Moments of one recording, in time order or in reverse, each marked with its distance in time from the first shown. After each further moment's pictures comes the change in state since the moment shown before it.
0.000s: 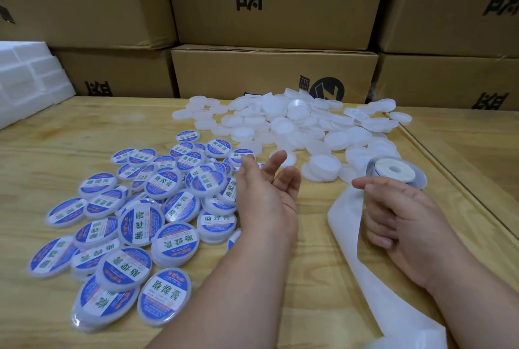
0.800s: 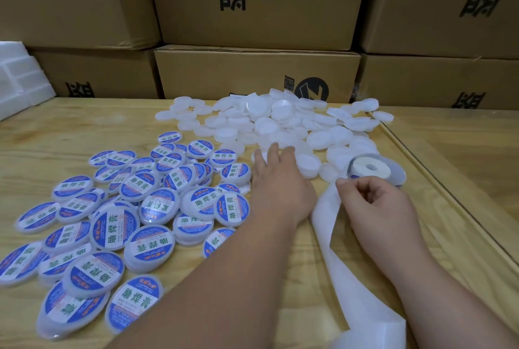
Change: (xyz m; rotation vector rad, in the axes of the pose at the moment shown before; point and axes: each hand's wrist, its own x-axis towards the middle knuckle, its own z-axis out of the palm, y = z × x) left_hand 0.033 -0.042 0.004 2.011 -0.306 0.523; right_hand 0.004 0.010 -0.002 -0.609 0.325 -0.245
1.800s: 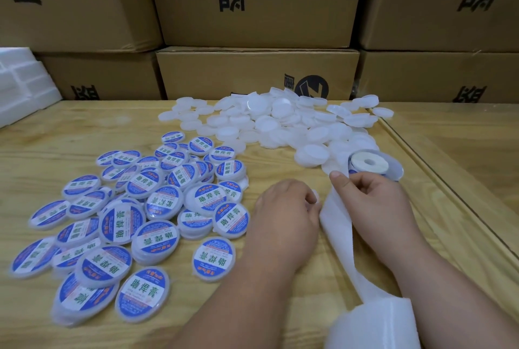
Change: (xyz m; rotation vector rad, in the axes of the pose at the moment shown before) left_hand -0.066 -0.004 -0.008 -0.060 0.054 0.172; right_hand 0.003 -0.001 -0.001 -0.027 -0.072 0.002
